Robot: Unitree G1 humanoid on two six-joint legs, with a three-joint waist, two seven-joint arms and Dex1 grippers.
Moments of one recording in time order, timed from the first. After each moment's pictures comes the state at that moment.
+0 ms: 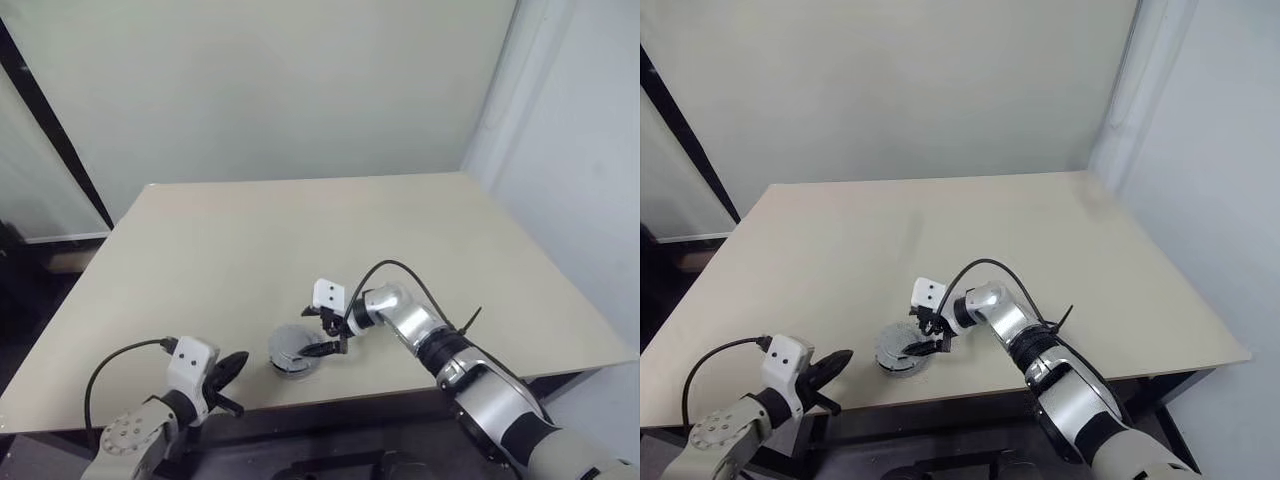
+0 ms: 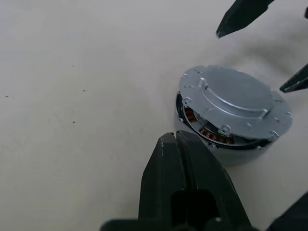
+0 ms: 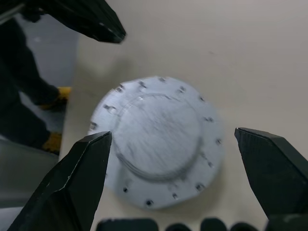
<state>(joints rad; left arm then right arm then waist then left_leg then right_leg) 0.37 0.51 0.17 -0.35 -0.32 0.37 -0.57 -0.84 -0.01 0.49 0.88 -0.05 0.00 1.10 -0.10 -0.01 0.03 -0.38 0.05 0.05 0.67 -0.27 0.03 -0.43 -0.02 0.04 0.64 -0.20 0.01</state>
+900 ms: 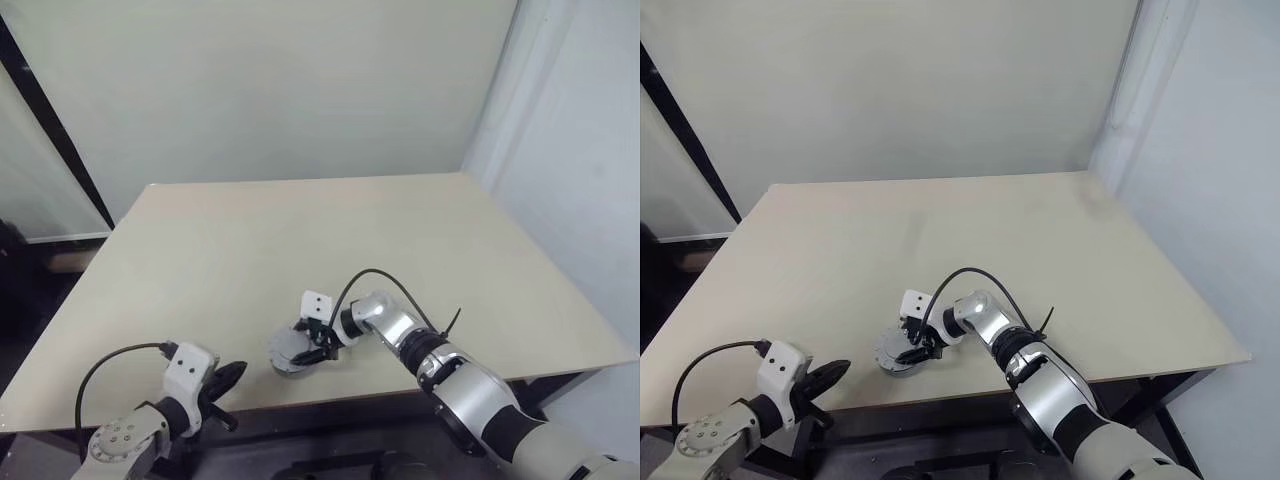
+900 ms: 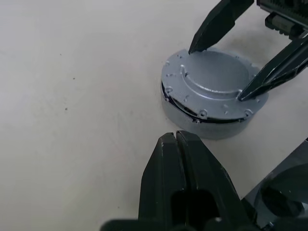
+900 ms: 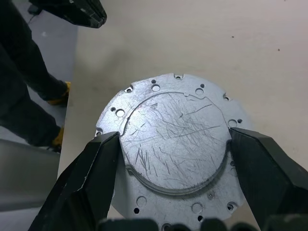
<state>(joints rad) 0.40 0.55 0.17 -0.41 -0.31 0.41 -0.59 -0.89 0.10 0.43 1.13 -0.13 -0.07 1.05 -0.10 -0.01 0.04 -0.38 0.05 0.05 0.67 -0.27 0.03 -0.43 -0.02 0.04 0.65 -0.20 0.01</state>
